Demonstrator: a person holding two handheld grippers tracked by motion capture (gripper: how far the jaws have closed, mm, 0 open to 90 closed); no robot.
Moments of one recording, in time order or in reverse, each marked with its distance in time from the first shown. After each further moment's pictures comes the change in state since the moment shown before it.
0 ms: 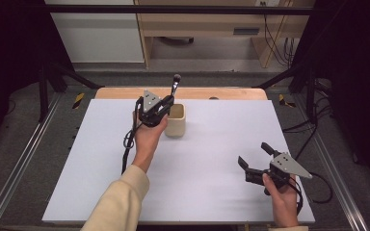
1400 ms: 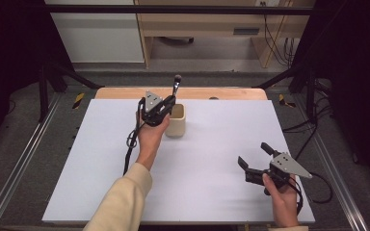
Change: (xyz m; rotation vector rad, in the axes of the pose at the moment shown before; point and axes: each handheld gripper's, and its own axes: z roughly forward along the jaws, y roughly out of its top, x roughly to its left) left arm 0.004 -0.014 0.017 -0.018 -0.005 -0.033; right arm 0.000 0.000 0.000 0.000 0.006 0.001
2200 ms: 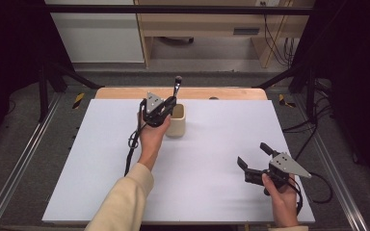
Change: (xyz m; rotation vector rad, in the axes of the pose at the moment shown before) left arm 0.000 -0.009 0.007 -0.006 -0.004 -0.009; right arm 0.001 -0.001 0.001 0.008 0.007 0.001
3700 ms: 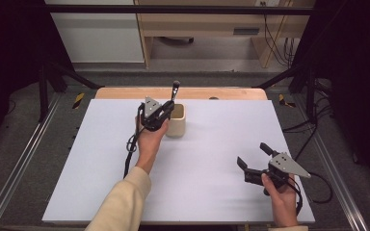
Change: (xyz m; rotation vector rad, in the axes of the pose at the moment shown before) left arm 0.004 -0.013 -0.007 0.018 0.005 0.003; right arm 0.001 0.000 0.001 0.007 -0.005 -0.002
